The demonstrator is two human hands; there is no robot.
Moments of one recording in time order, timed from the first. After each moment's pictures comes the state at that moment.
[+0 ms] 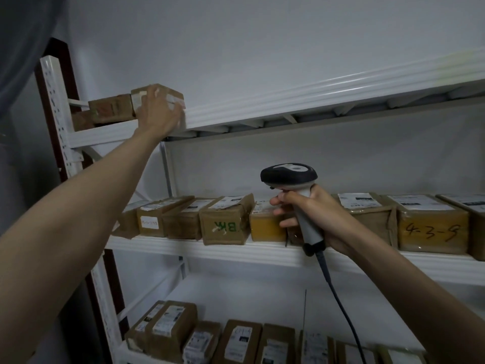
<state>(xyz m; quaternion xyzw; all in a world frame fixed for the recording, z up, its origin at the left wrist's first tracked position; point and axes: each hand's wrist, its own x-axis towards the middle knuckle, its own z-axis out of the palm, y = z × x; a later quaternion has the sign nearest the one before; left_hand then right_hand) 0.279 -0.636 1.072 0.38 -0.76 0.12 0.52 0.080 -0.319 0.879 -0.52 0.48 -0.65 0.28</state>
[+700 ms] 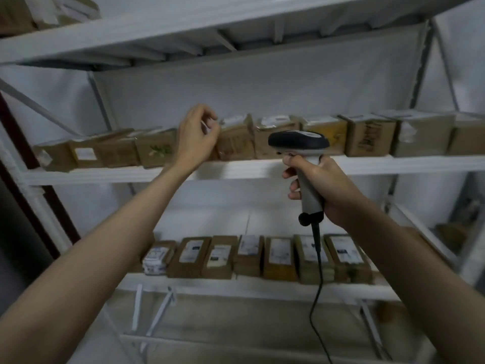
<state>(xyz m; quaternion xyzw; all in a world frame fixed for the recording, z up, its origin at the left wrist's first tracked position) 0.168 -0.396 0.836 0.15 -0.81 -0.12 0.55 0.063 -0.138 0.793 -0.36 0.56 -0.70 0.24</state>
